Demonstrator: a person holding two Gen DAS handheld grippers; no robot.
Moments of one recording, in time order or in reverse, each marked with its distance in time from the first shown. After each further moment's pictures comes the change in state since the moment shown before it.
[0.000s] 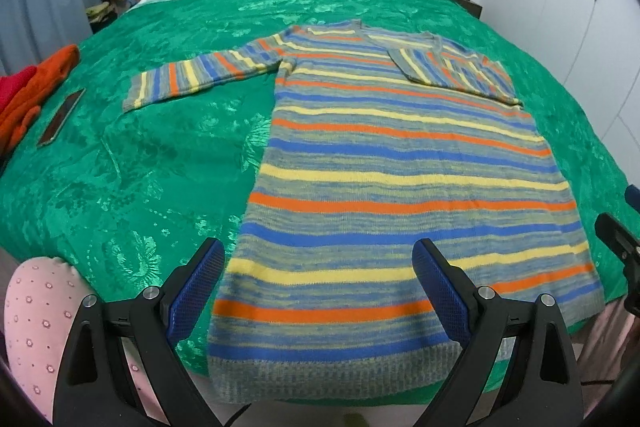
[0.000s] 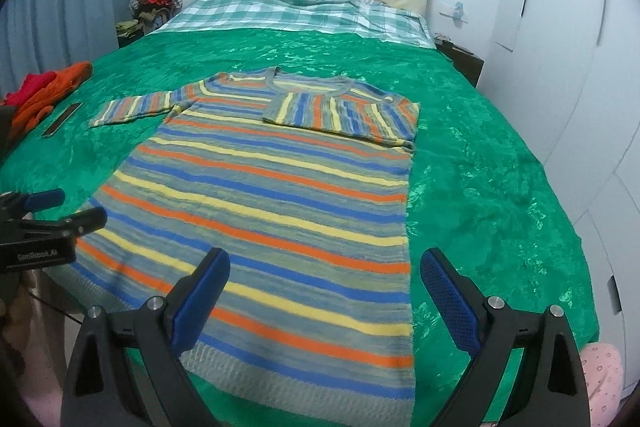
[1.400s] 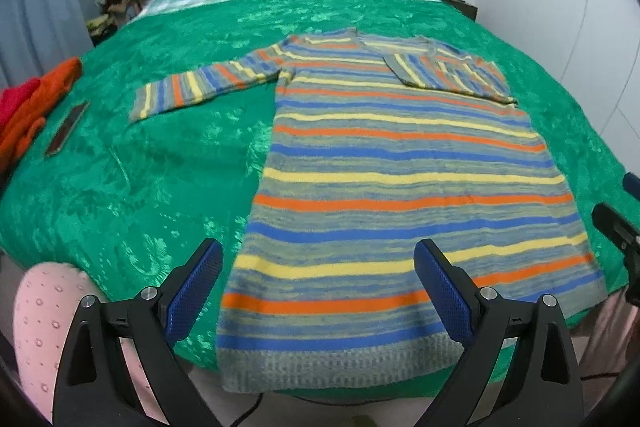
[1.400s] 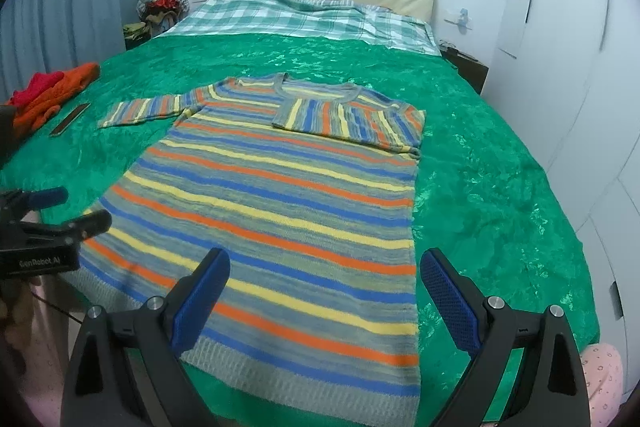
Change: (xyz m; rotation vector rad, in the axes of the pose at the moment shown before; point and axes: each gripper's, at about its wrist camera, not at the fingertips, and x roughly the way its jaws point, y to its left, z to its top) left arm -0.012 -0.003 -0.004 0.031 -0.034 0.018; right arm -0.003 0.004 0.000 -0.013 -0.029 0.013
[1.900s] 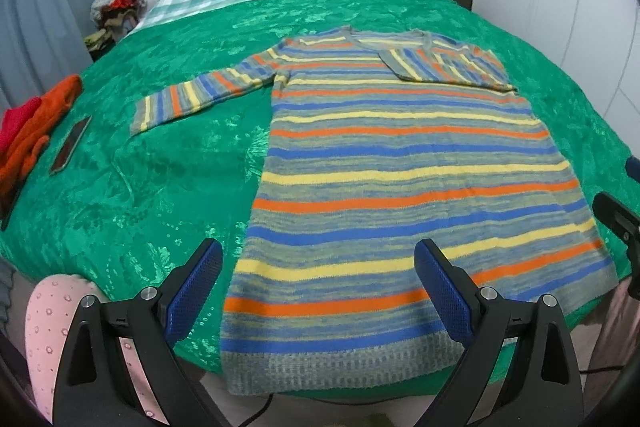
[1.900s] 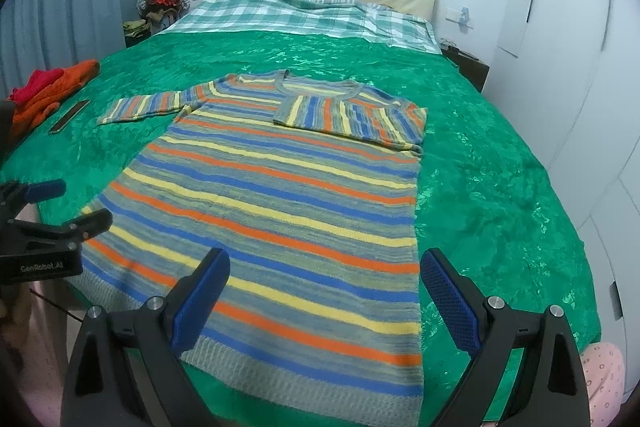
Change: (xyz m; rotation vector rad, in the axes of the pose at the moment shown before) left arm 0.000 -0.009 0.000 0.060 0.000 0.026; right arm 0.004 0.001 -0.002 -0.009 0.011 0.000
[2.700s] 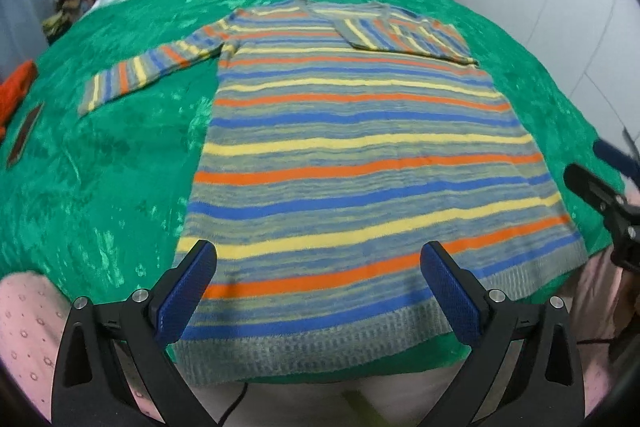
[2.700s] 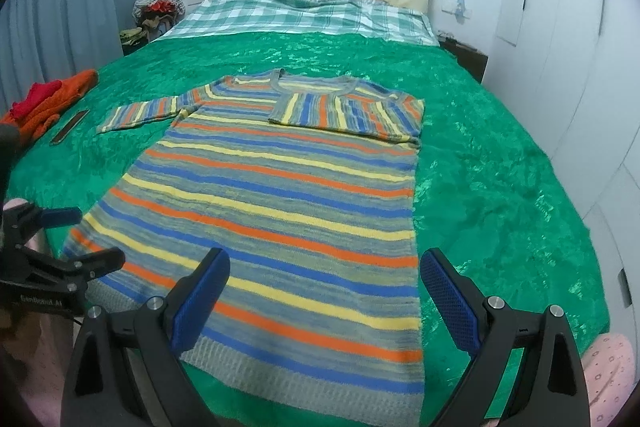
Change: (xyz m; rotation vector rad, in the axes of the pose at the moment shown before) left arm 0.011 -0.006 -0.006 -0.002 0.109 -0.172; right arm 0.004 -0.012 -0.002 0.051 0.012 0.025
